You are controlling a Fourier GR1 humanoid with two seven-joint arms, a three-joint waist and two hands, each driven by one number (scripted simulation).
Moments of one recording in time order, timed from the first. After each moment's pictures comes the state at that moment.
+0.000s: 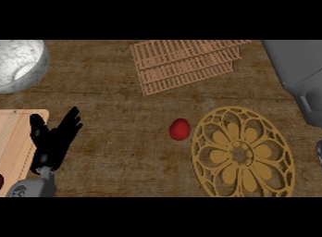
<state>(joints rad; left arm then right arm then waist) -0.08 0.18 0.05 -1.33 0.13 0.00 0.27 -1.55 -0.26 -0.15 -0.39 0.70 0.05 0.01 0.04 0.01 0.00</state>
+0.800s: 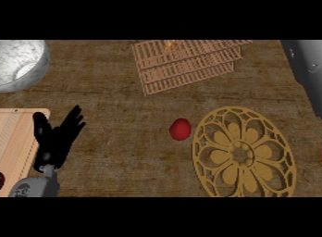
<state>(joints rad) -0.09 0.17 0.04 -1.33 0.12 0.01 0.28 -1.61 -0.28 -0.41 -0.32 0.47 -0.05 0.06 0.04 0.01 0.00</state>
